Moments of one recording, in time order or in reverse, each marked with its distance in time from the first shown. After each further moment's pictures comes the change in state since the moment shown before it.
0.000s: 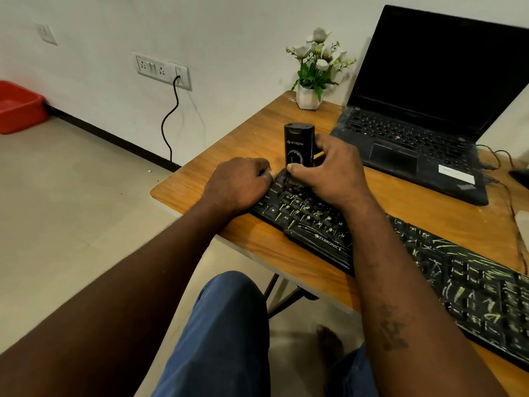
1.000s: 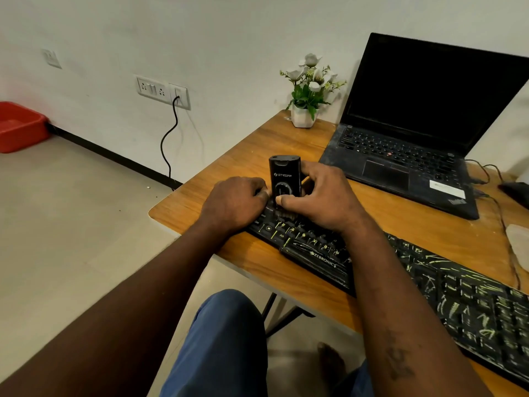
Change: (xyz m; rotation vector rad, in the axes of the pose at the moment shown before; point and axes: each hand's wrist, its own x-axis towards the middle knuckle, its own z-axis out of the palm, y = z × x) left_hand 0.000 -0.001 0.000 -0.026 0.003 0.013; right_hand -0.007 -0.004 -0.008 0.034 -0.165 -0.087
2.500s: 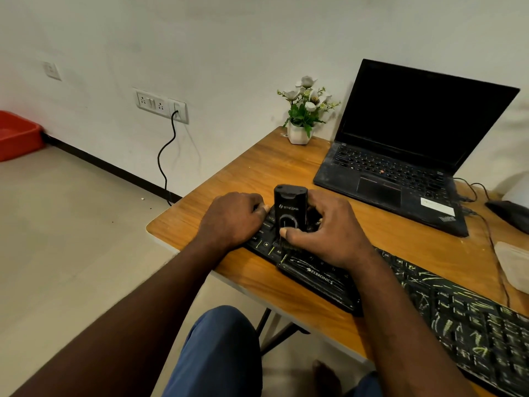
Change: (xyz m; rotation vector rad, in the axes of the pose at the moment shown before) left_hand 0.001 -0.003 0.003 0.032 0.026 0.031; right_hand -0.027 0.004 -0.005 0.065 0.008 -0.133
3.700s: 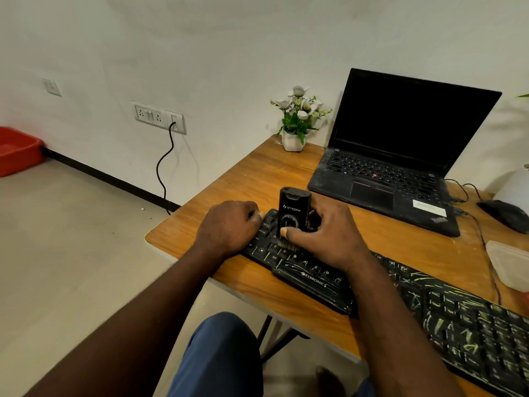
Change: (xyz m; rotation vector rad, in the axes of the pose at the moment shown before) left_hand -0.001 0.004 -0.002 0.010 0.014 -0.010; right_hand -0.004 0.002 -0.007 0.013 0.046 0.108
